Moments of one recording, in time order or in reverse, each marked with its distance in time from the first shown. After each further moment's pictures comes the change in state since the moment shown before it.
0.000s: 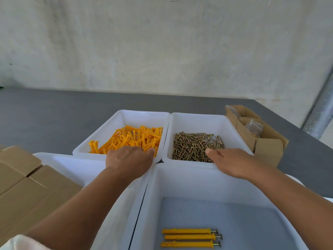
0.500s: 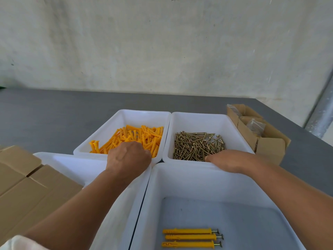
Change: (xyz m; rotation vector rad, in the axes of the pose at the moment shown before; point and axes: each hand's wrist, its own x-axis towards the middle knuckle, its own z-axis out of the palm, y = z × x) left_hand 0.000 0.001 -0.001 -0.156 0.190 -0.066; right_hand 0.010 -0.010 -0.007 -0.009 -0.219 -0.040
